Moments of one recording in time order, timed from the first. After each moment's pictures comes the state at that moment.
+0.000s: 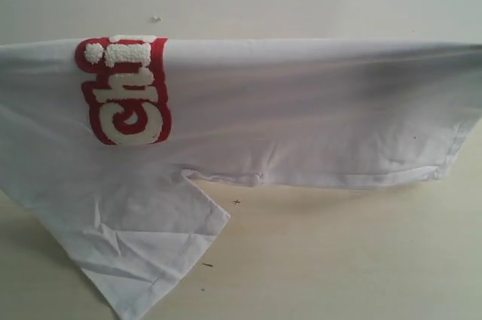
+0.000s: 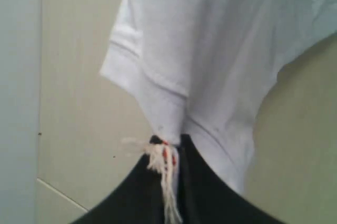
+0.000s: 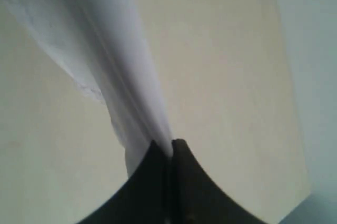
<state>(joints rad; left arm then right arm) -0.14 1.37 -1.30 0.02 1.10 1.24 -0.27 1.45 -1.29 0.15 0.99 -1.42</state>
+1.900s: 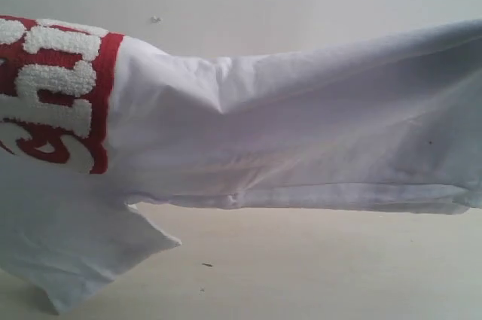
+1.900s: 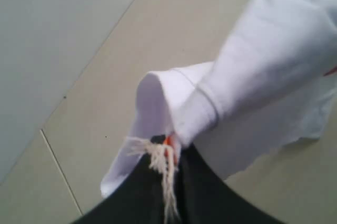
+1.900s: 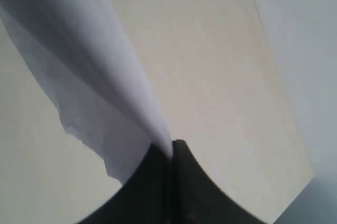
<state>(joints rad) -0.30 0.89 -1.27 0.07 1.24 0.66 -0.12 1.15 -1.31 0.11 1.23 -1.16</state>
